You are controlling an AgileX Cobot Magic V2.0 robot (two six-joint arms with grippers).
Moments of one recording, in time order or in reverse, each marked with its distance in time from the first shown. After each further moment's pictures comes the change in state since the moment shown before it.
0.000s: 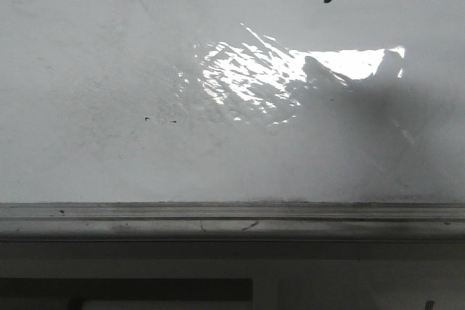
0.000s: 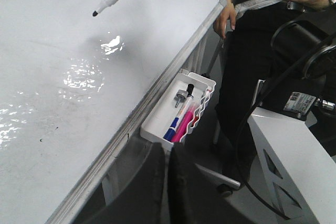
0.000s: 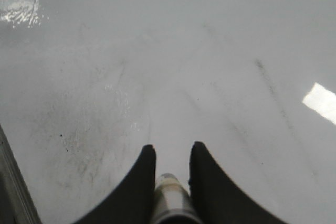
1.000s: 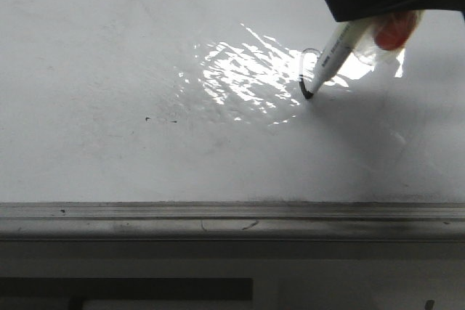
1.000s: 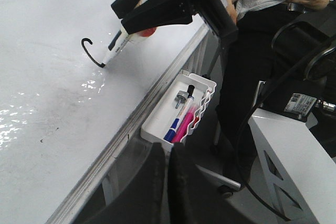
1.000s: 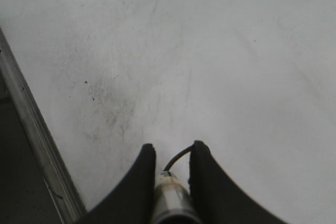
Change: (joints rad) left arm 0.000 0.000 0.000 -0.002 -0.002 0.000; right arm 0.020 0.128 -0.004 0.024 0.090 0.002
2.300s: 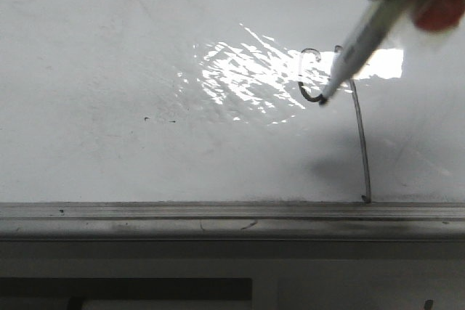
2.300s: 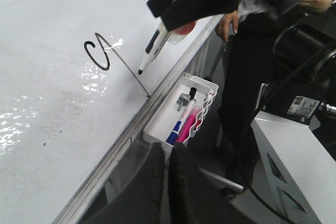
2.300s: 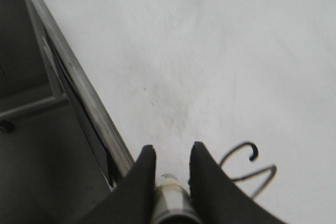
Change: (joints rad) left arm 0.000 0.004 0.000 -0.006 -0.014 0.011; right arm 0.146 -0.101 -0.114 0.154 0.235 0.005
